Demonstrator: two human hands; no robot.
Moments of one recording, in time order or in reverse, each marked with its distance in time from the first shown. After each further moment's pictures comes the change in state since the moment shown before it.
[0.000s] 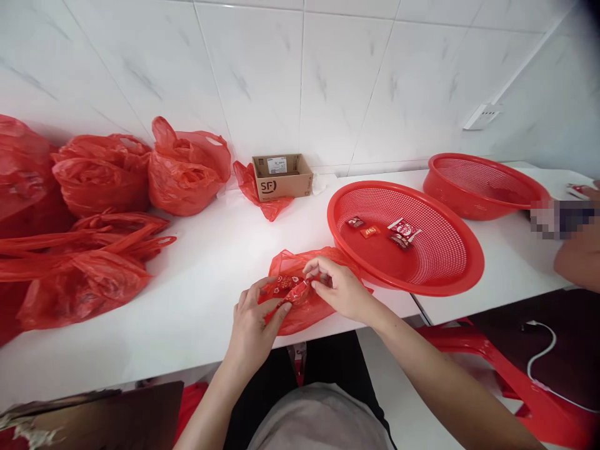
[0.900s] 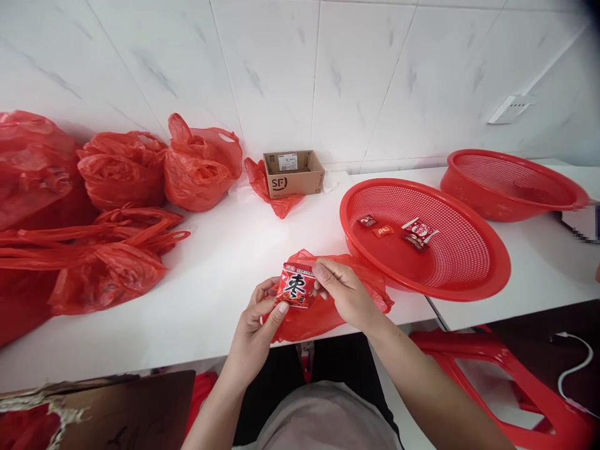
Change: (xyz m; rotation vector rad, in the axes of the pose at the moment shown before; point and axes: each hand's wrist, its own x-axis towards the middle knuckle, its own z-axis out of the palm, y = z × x) left_hand -0.010 0.004 -0.012 -0.681 -0.028 -0.076; right_hand 0.005 -0.029 0.019 0.505 0.020 0.030
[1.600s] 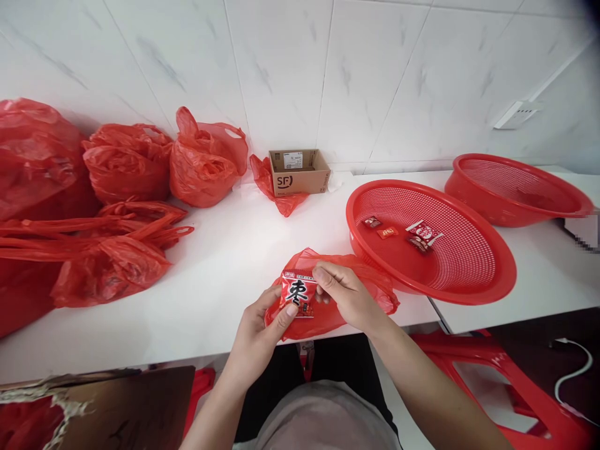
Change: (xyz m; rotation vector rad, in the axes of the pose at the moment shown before) left_hand -0.002 0.019 -0.004 -0.112 -0.059 -0.089; right_hand 0.004 -0.003 0.008 0.031 -0.069 0.014
